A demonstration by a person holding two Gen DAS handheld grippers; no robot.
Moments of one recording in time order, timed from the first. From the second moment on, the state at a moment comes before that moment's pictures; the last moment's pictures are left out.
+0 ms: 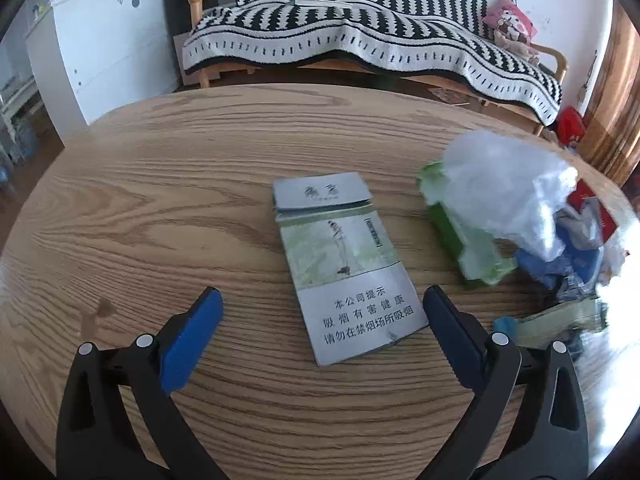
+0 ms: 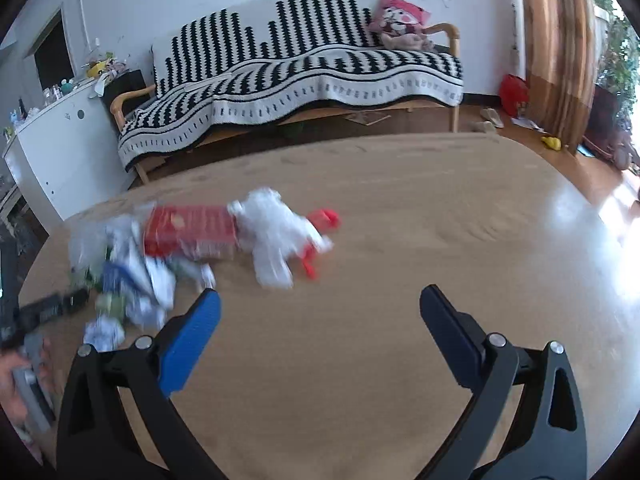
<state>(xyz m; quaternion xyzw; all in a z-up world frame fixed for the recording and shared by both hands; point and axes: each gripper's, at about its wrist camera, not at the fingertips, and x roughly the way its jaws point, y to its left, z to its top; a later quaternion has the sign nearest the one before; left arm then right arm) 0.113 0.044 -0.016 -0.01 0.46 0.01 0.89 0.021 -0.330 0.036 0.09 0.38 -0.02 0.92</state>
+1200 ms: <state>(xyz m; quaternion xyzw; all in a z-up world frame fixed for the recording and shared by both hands) 0.060 0.035 0.055 -0.12 0.38 -0.11 0.91 0.008 -0.332 0.088 0.21 0.31 0.04 0.93</state>
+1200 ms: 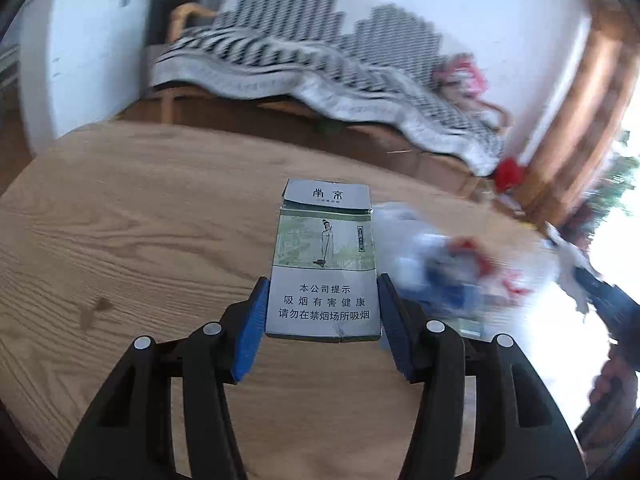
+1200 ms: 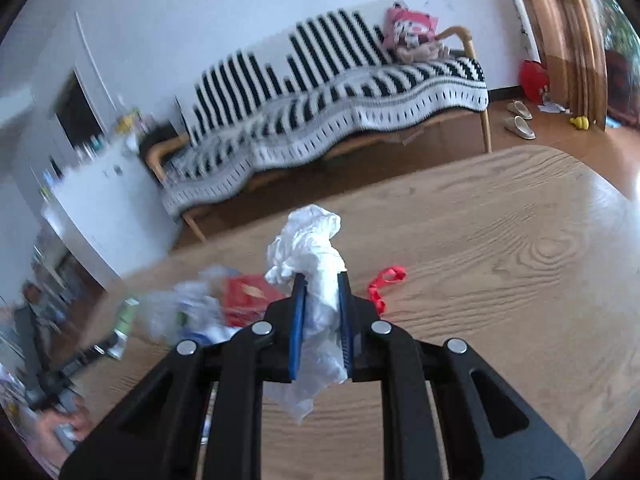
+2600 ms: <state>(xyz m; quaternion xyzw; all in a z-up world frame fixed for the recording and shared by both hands) -0.264 -0.360 -0.071 0.15 0.56 -0.44 0.68 -0.438 -0.540 -0.109 0.51 0.37 -0.16 0.76</state>
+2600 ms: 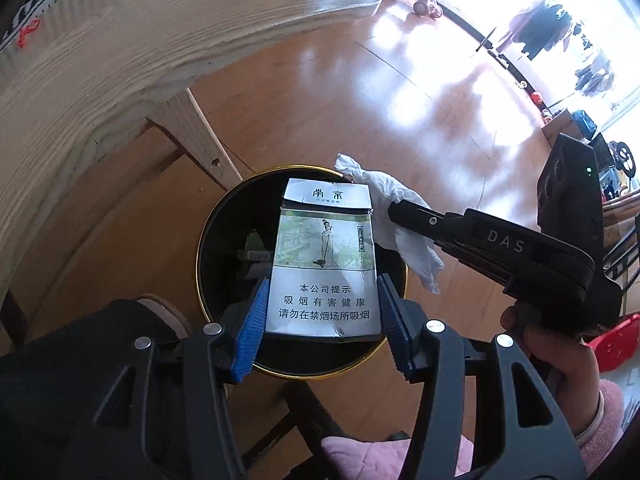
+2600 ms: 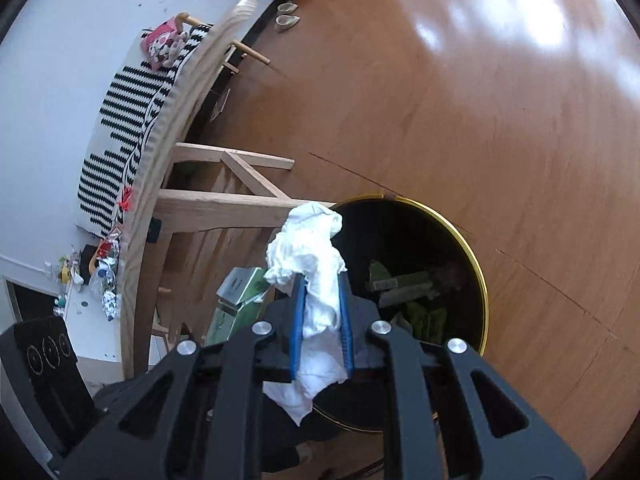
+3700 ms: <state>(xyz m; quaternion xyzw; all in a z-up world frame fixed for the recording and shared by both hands) -0.072 -0.093 0.033 0.02 0.43 -0.15 0.89 -0.293 -0.459 0.033 0.25 0.37 -0.23 0.87</state>
